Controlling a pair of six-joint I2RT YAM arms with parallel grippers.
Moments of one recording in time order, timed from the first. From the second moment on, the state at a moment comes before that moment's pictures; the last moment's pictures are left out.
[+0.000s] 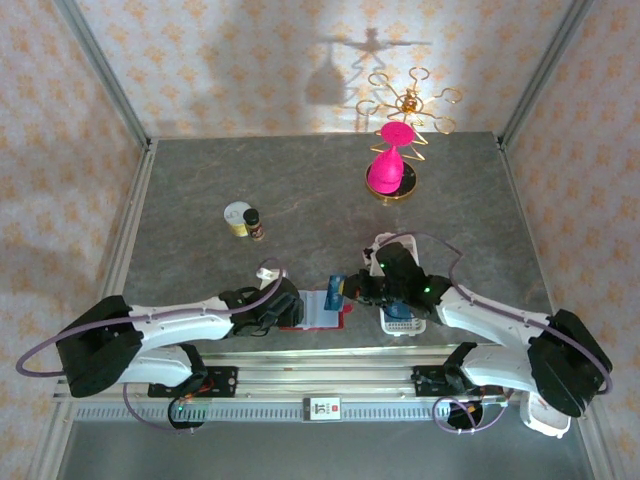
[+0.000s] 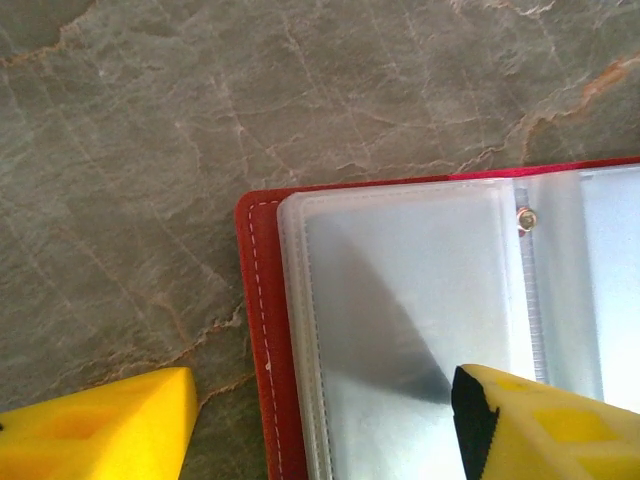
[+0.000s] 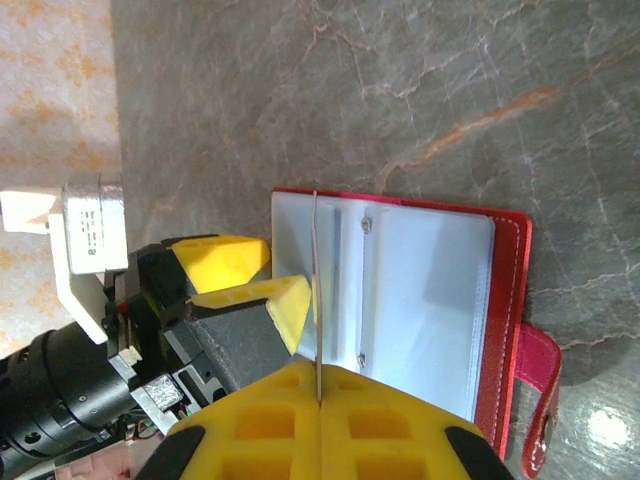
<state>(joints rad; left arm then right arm) -0.92 1.27 0.48 -0.30 -0.23 -0.89 0.74 1.15 0.51 -0.08 -0.41 0.99</state>
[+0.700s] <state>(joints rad) -0.92 1.29 0.49 -0.28 -0.23 -0.87 0.78 1.29 0.51 0.01 -0.42 1.01</state>
